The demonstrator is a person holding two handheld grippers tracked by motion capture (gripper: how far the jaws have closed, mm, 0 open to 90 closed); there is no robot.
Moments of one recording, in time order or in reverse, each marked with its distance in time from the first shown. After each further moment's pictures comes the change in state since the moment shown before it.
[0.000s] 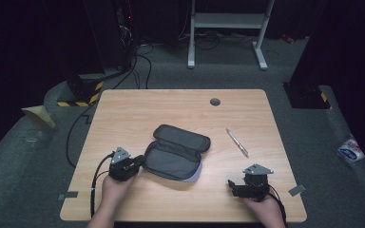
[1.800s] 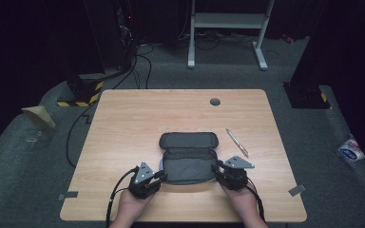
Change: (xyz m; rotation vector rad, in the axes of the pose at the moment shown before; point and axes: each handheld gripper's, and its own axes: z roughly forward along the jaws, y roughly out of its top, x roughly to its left) left arm -0.076 -0.008 0.007 0.008 -0.088 0.144; right arm 0.050 0.047 0.017 -0.180 0.059 -0.003
